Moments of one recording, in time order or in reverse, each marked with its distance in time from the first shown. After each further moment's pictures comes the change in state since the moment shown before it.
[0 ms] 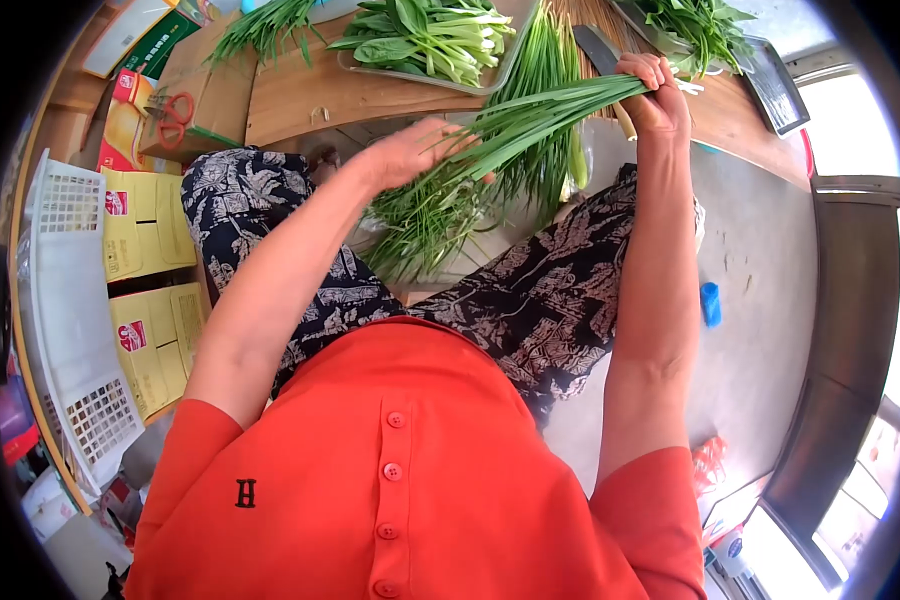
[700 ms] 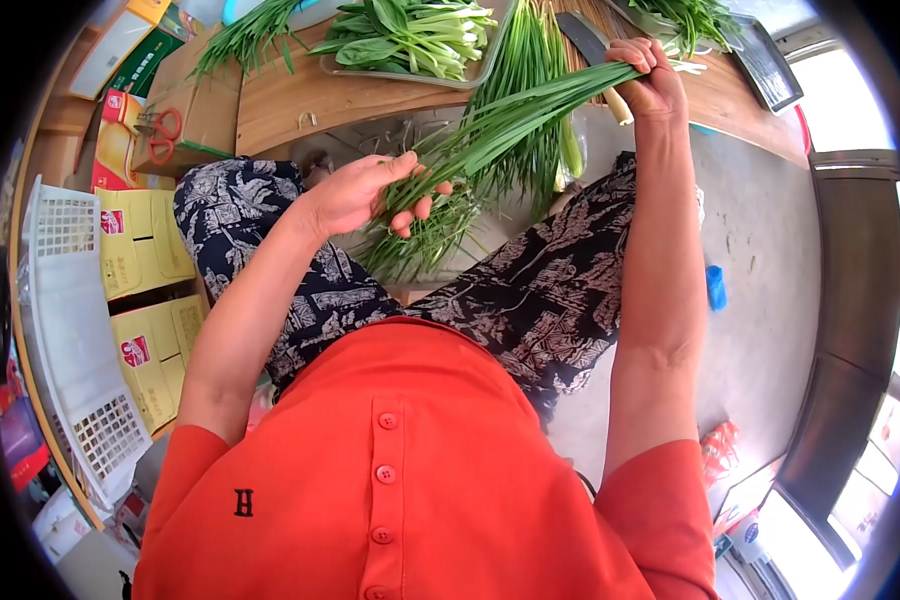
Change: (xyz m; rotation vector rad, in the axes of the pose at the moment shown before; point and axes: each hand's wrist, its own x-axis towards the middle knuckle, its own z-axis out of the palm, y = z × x) left_hand -0.056 -0.009 -0.006 -0.431 -0.185 -0.174; right_hand -0.003 -0.010 -0.001 -0.119 -0.062 0.018
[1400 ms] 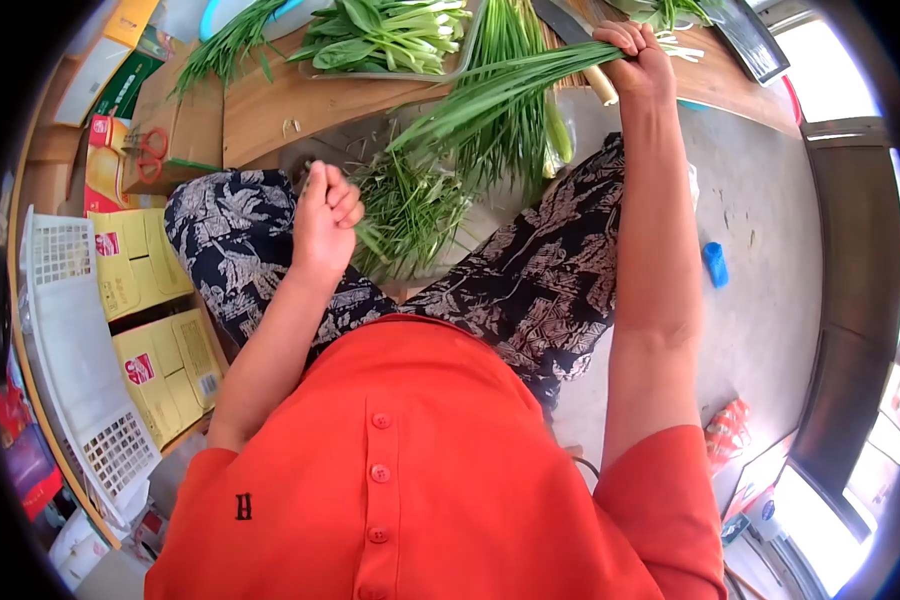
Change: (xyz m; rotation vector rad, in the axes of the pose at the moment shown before) left_hand -0.011 -0.047 0.011 -0.452 0.687 0.596; right_hand -0.005 -0.009 -0.005 -0.064 -0.044 -0.125
